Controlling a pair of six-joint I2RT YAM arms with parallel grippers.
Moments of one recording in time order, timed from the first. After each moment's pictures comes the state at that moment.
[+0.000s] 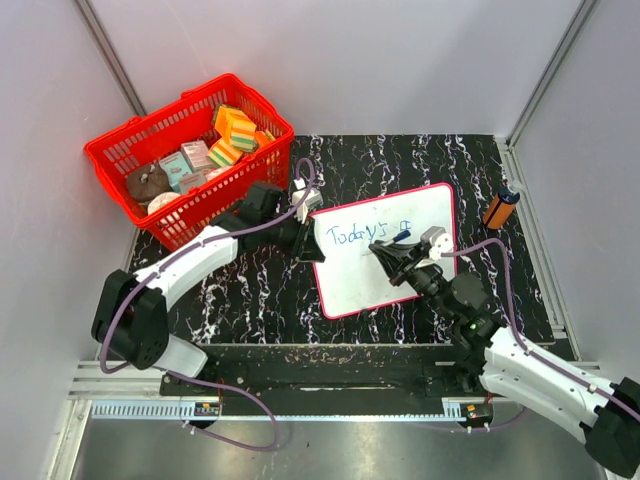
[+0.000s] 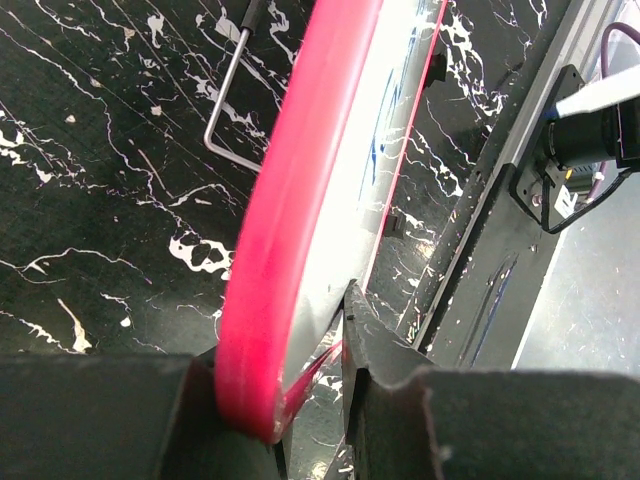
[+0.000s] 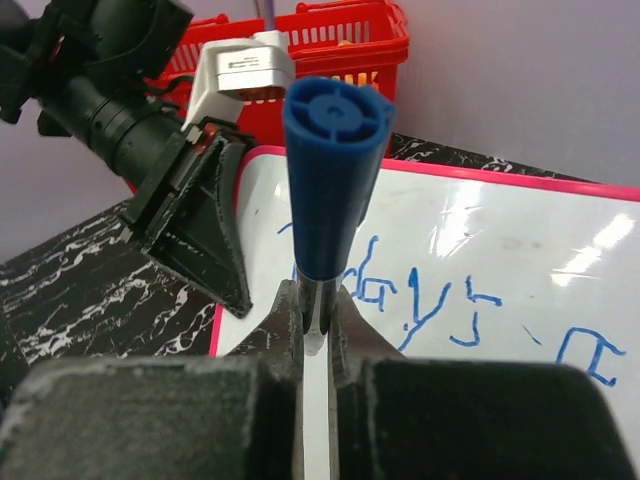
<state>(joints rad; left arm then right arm) -0.52 1.46 1.03 -0.38 0.67 -0.05 0.75 0.68 0.31 0.59 0.04 0.15</state>
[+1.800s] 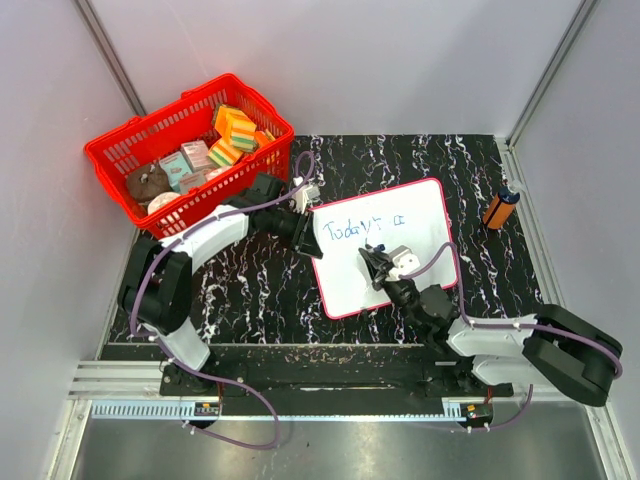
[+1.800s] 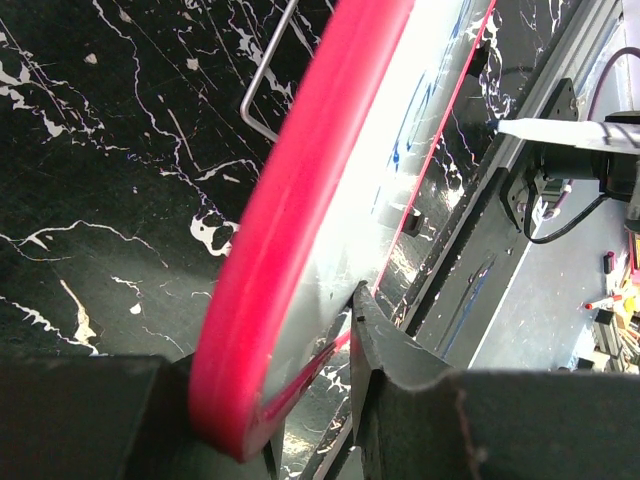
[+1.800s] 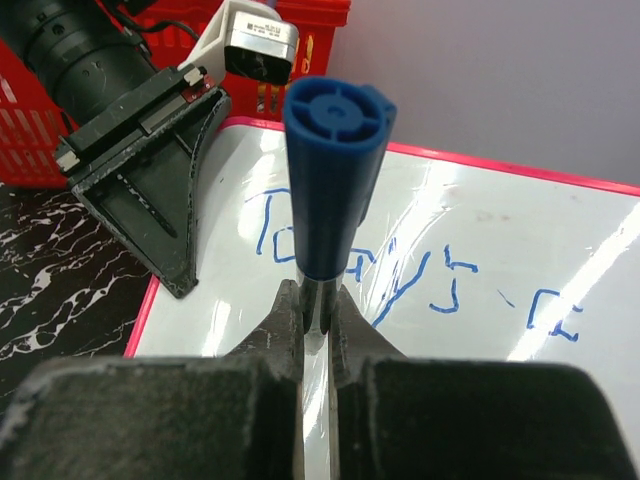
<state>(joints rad) -0.44 1.68 1.17 -0.50 0.76 -0.08 0.96 1.16 0.18 1.24 0.38 -0.17</state>
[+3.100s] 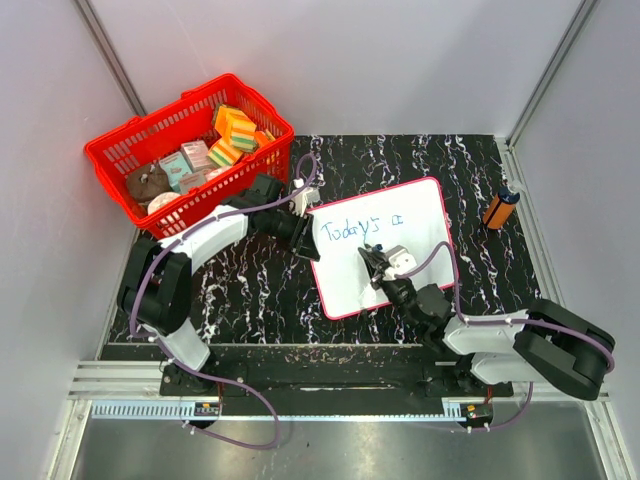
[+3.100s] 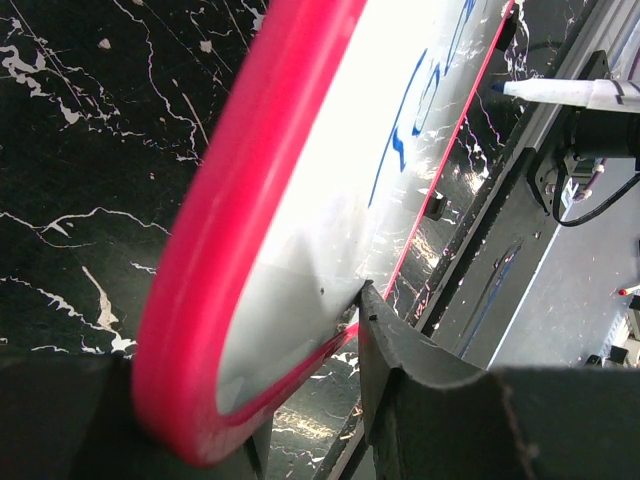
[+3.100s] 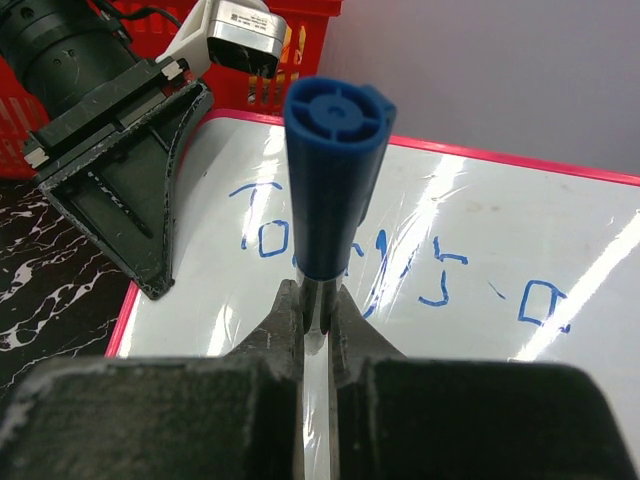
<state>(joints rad) -0.44 1.68 1.17 -0.54 0.74 -0.01 0.96 1.23 0.18 1.29 0.40 -0.20</state>
